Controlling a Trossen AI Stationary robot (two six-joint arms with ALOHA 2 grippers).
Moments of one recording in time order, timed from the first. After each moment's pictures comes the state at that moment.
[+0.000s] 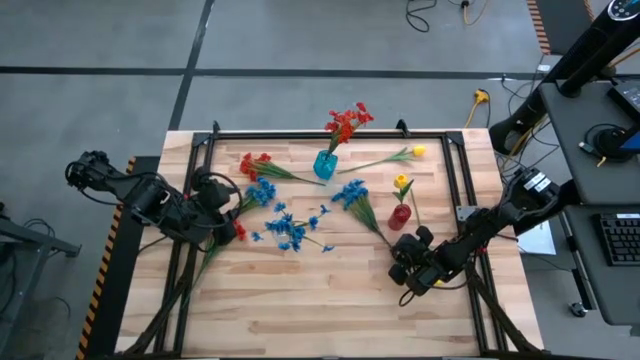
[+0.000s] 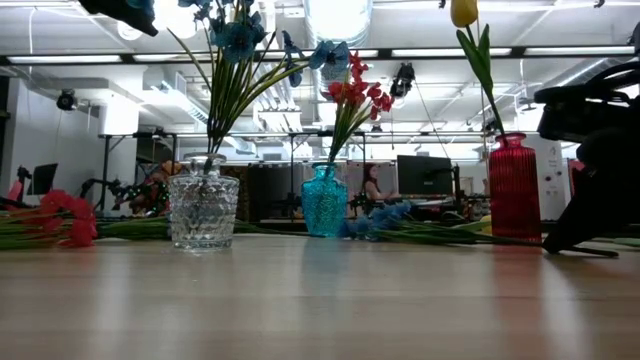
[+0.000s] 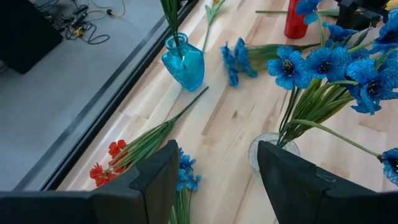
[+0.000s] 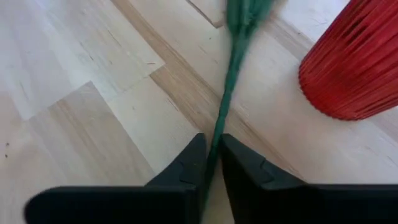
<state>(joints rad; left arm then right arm) -0.49 0.97 1.14 -1.18 -0.78 -0.66 0.65 1.57 0.53 -0.31 0.64 1.27</state>
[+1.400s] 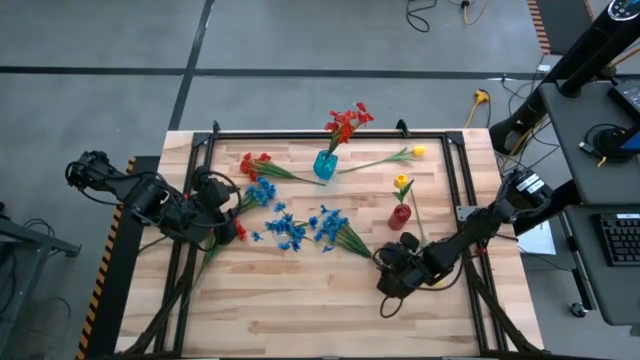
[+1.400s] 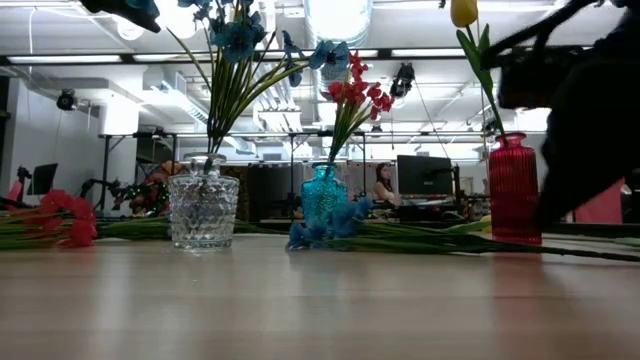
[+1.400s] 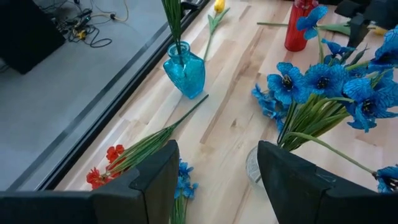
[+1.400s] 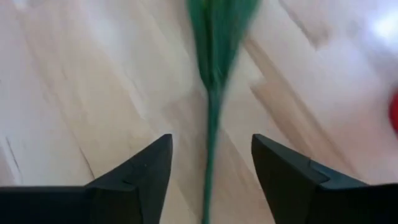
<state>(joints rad) -0.49 0.97 1.14 -1.15 -0.80 -0.67 0.58 1.61 0.79 -0.42 0.46 1.04</state>
